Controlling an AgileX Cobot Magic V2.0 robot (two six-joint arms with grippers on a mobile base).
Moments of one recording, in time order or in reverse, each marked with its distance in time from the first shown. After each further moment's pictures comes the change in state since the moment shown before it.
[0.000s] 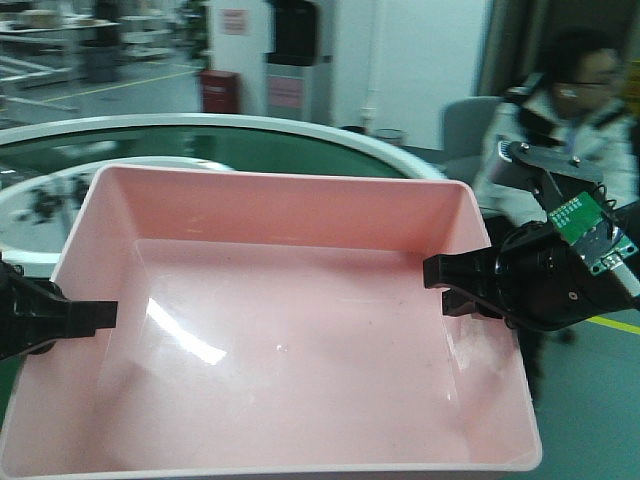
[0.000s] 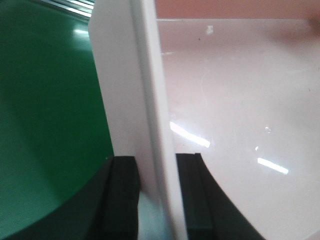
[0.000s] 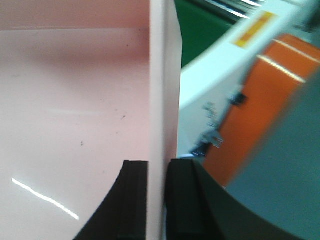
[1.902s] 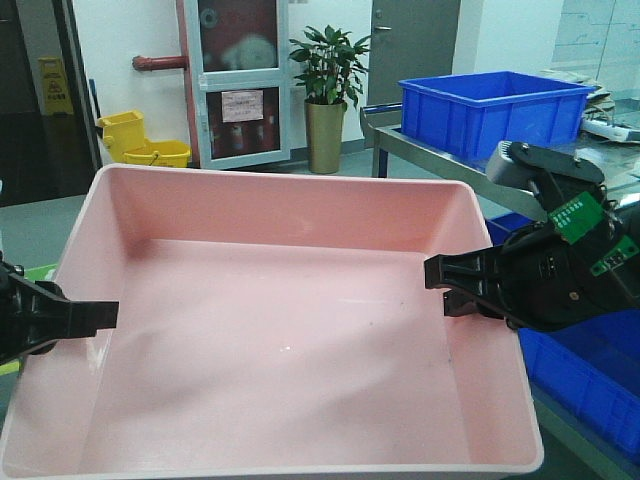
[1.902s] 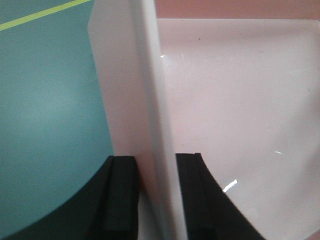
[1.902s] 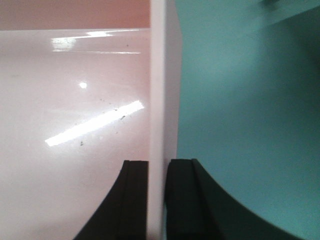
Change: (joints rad) left arm 0.000 0.000 0.000 -0.002 0.001 0.000; right arm 0.000 0.000 0.000 -0.002 0.003 0.000
